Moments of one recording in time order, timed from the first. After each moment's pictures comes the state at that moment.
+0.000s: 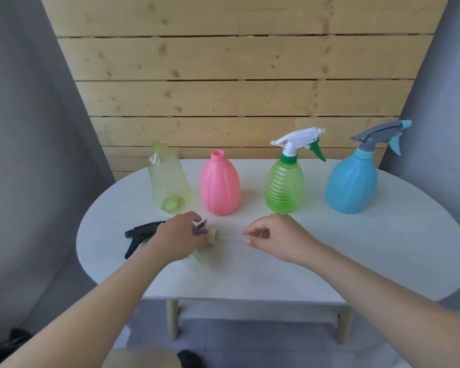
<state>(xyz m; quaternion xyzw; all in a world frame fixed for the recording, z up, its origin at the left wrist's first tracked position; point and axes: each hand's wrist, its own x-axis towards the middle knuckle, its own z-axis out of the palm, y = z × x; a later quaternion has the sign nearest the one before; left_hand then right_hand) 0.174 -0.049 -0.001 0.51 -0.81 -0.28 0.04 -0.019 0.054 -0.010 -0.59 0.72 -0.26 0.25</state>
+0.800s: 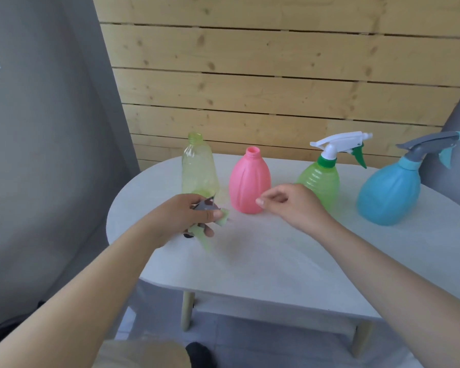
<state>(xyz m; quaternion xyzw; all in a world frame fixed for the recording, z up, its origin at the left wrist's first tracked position) 0.220 -0.072 0.023 0.44 -0.69 -0.56 0.15 -0.003 0.005 0.017 -0.53 0.73 -0.37 0.23</state>
